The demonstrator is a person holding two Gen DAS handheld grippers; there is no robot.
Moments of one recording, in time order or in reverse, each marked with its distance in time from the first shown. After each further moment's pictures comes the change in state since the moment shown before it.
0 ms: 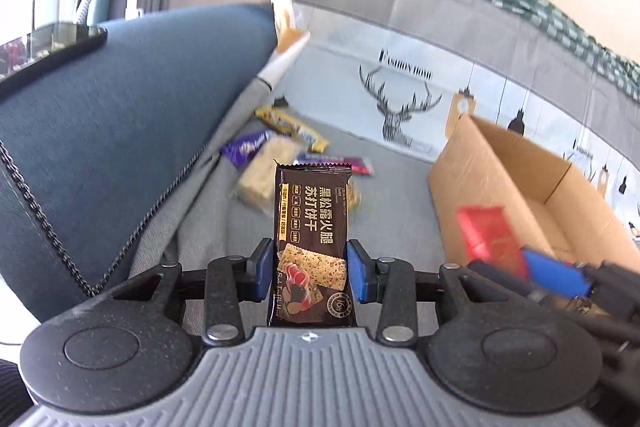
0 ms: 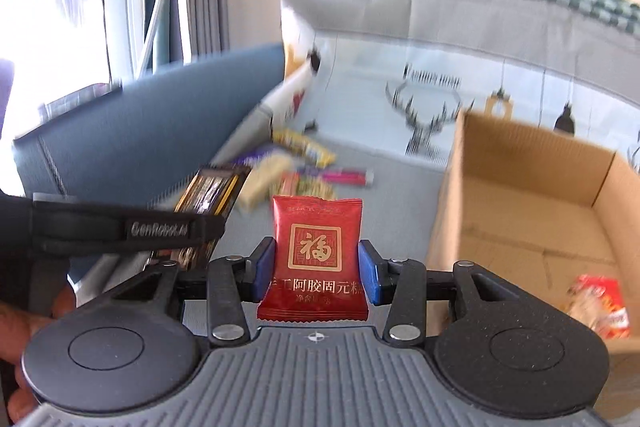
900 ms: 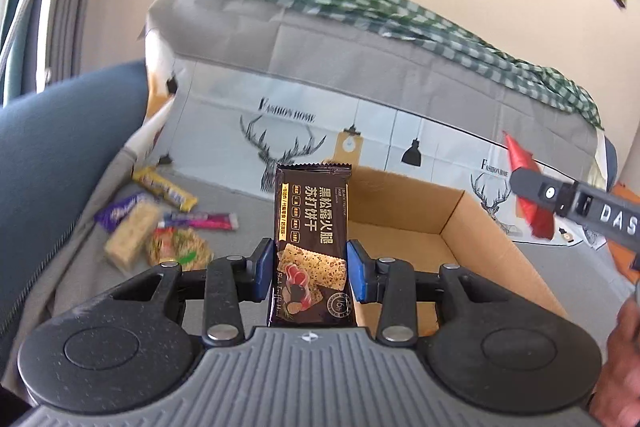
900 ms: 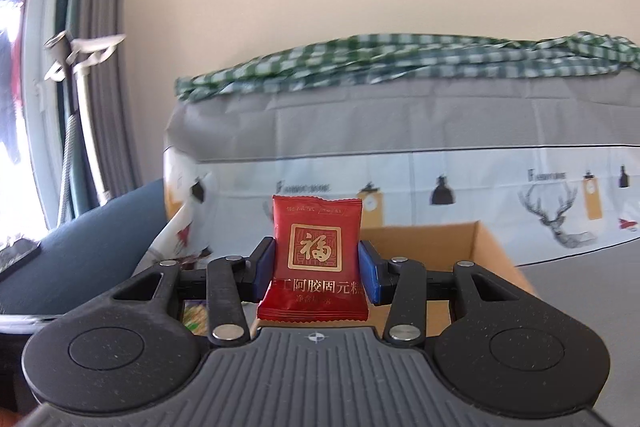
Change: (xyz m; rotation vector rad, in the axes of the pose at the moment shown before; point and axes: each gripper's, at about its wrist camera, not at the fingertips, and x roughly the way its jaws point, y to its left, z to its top) left arm -0.032 -0.121 0.030 0.093 -0.107 -0.209; right arm -0.086 -0.136 0.050 0.186 -0.269 -0.207
